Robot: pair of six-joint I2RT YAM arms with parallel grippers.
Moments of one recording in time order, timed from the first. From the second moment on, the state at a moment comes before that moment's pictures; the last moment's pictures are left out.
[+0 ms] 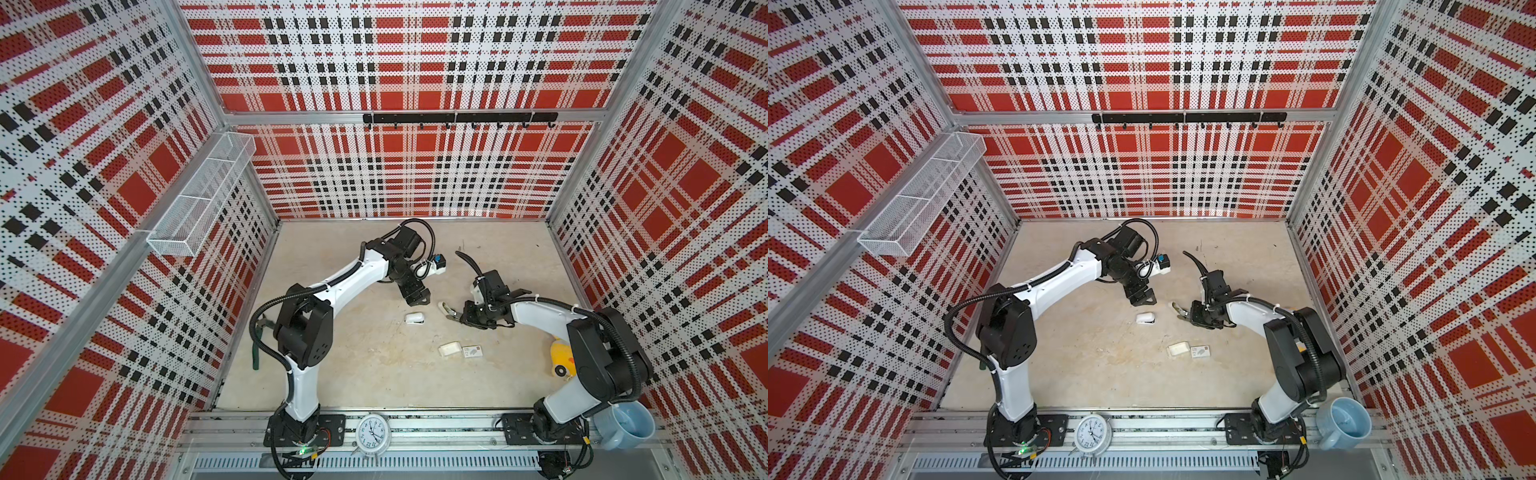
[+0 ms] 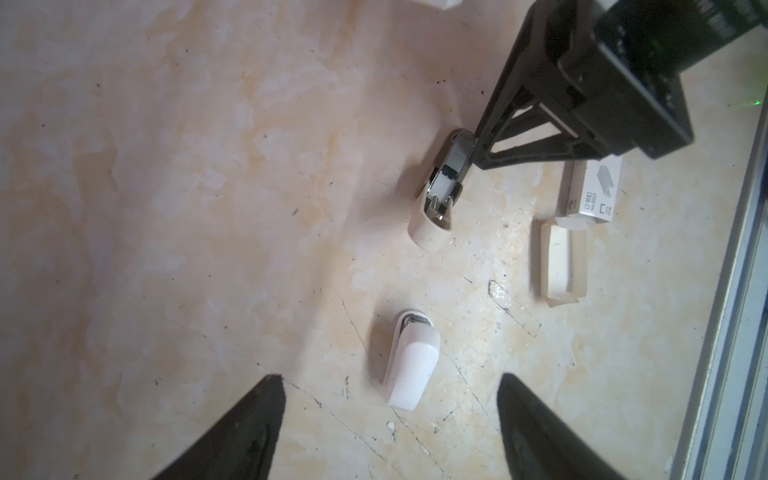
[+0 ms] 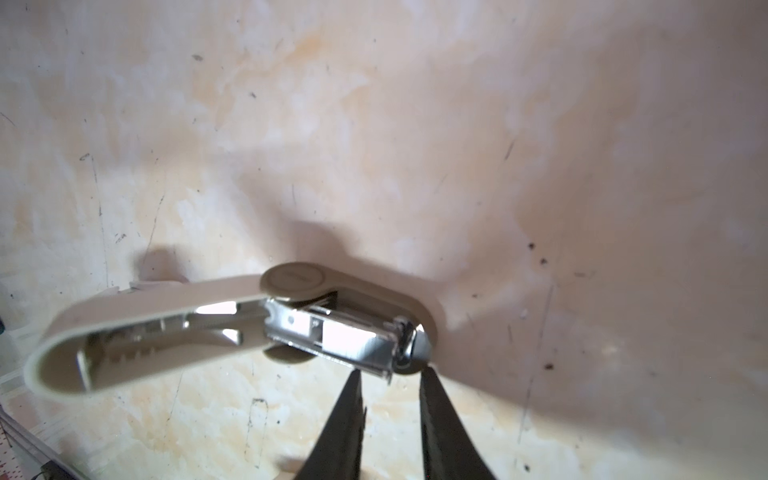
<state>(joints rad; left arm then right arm) -0.62 1.96 1.67 -0.91 0.36 0.57 0.36 1.61 0.84 -0.39 -0.24 0.51</state>
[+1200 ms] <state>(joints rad) -0.74 2.09 1.59 -0.69 0.36 0.57 0.17 1.56 0.75 -0.28 -0.47 0.56</state>
